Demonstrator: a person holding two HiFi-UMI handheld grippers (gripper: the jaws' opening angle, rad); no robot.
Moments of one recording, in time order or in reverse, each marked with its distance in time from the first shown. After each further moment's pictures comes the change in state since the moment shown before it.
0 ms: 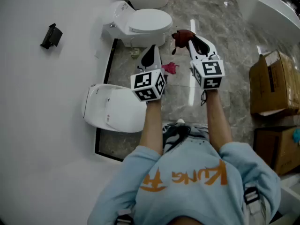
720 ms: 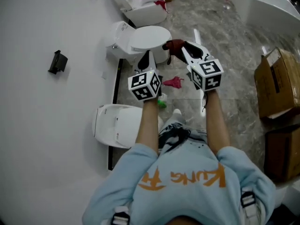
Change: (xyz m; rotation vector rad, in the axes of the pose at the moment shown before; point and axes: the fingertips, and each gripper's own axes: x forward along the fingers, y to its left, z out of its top) left arm 0.067 -0.010 0.018 0.062 0.032 0.004; right arm 0.017 -0.042 0.017 0.165 -0.040 0.123
